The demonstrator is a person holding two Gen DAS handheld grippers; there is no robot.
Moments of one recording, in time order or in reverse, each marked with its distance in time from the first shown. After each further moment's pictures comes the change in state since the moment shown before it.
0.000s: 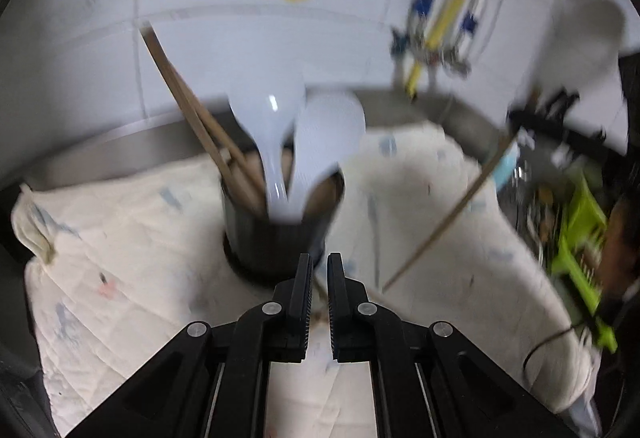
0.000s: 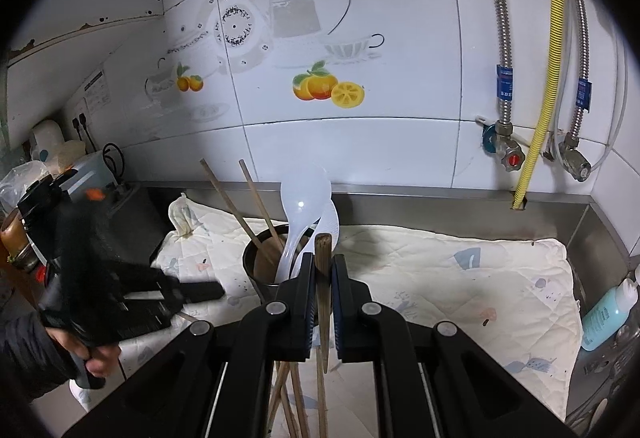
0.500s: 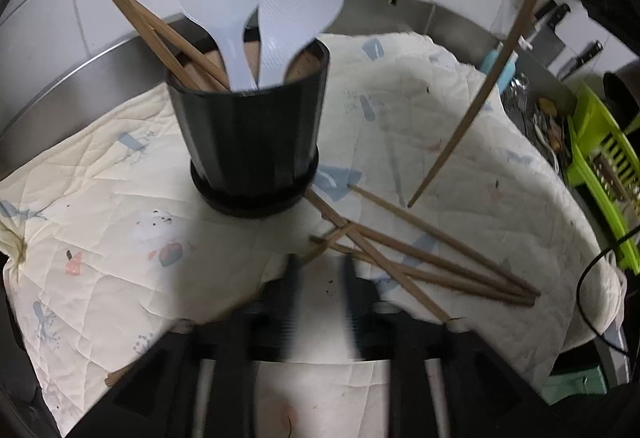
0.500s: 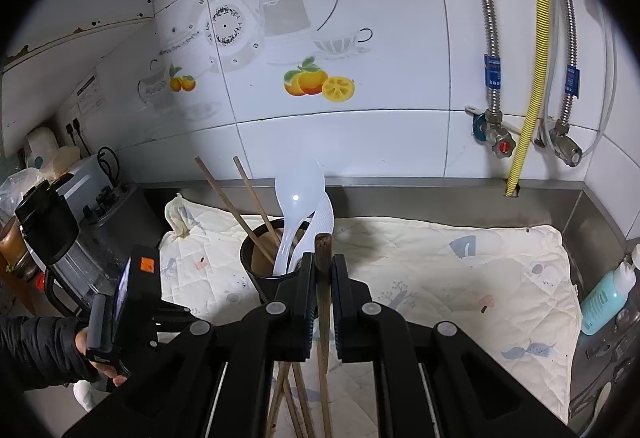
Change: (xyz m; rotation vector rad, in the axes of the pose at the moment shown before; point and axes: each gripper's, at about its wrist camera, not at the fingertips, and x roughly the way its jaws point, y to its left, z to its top) left arm 0.059 0.002 -0.044 0.145 0.193 -0.009; right arm -0.002 0.001 -0.005 0.033 0.015 -0.029
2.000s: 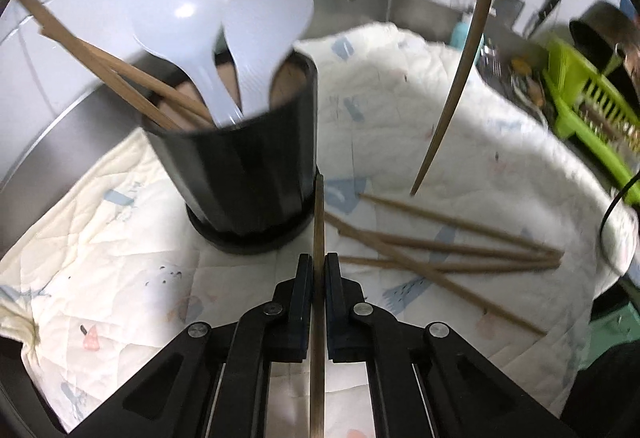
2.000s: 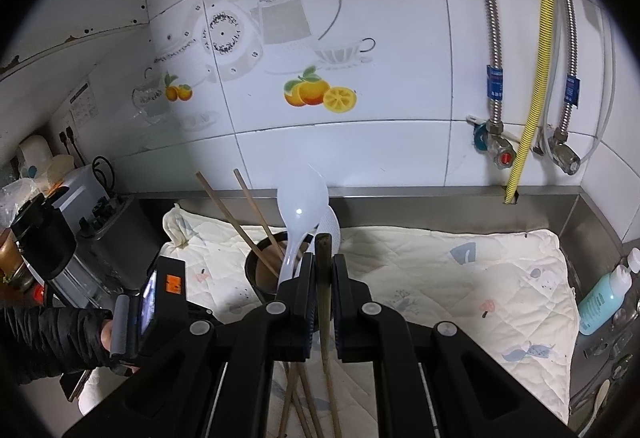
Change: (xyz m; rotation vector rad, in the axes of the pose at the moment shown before) left arm 0.014 0.009 0.012 0.199 -0.051 -0.035; right arm 0.000 0.013 0.014 0.014 -0.013 -0.014
